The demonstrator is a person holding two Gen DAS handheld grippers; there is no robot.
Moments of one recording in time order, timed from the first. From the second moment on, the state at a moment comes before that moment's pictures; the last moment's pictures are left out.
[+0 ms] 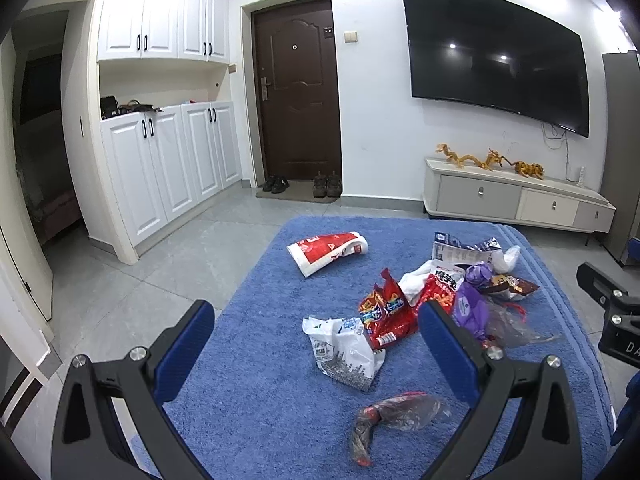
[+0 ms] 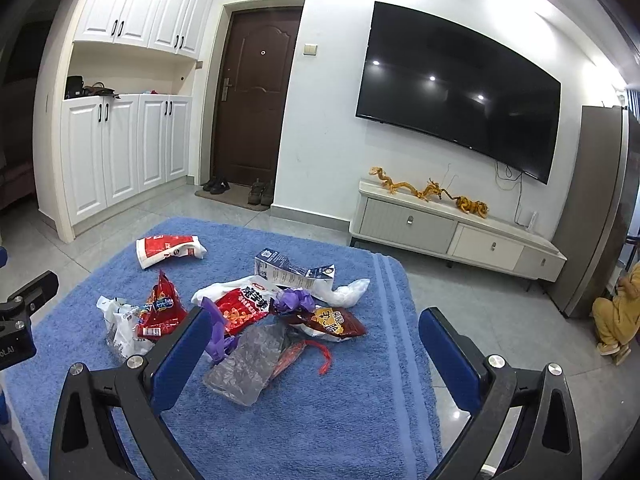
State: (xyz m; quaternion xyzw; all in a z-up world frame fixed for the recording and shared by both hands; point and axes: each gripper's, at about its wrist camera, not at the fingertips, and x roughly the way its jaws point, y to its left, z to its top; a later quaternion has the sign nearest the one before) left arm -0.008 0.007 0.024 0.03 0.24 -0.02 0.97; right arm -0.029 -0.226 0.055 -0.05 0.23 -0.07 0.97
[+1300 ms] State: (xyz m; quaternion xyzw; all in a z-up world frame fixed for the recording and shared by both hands) left arm 0.021 -0.004 -0.074 0.01 0.41 -0.18 0.89; right arm 0.002 -0.245 -0.013 0.00 0.35 0.10 0.93
